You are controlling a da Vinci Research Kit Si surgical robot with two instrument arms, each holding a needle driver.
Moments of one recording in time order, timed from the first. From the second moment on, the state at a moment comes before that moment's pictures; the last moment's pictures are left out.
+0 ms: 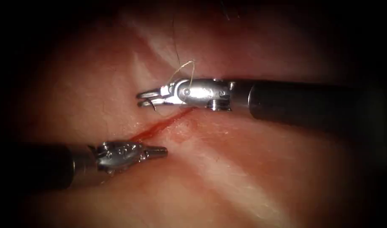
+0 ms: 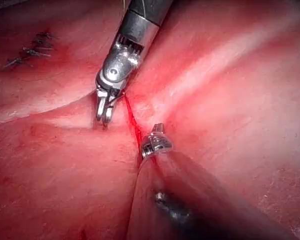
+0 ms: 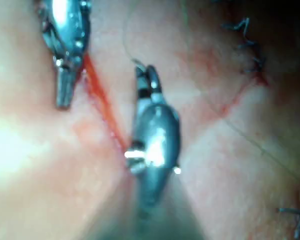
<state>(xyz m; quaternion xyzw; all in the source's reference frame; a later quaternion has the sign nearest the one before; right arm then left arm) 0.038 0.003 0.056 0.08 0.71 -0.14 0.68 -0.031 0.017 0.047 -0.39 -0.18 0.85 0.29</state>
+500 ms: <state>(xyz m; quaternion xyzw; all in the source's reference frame) 0.038 0.003 0.056 0.03 0.74 -0.16 0.66 -0.030 0.017 0.047 -0.39 -0.18 0.85 0.29</state>
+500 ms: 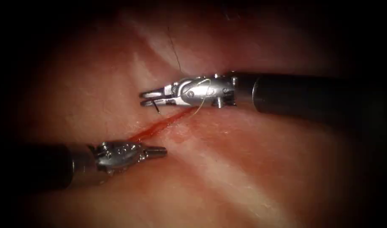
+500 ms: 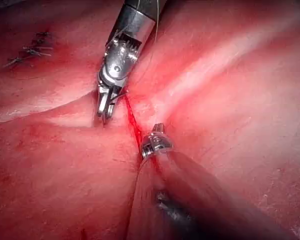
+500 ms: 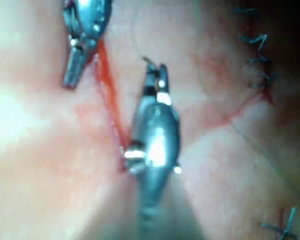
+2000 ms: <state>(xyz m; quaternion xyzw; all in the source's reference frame) 0.038 0.007 0.056 0.11 0.73 -0.07 0.67 -0.031 0.017 0.047 -0.39 -0.18 0.86 0.29</state>
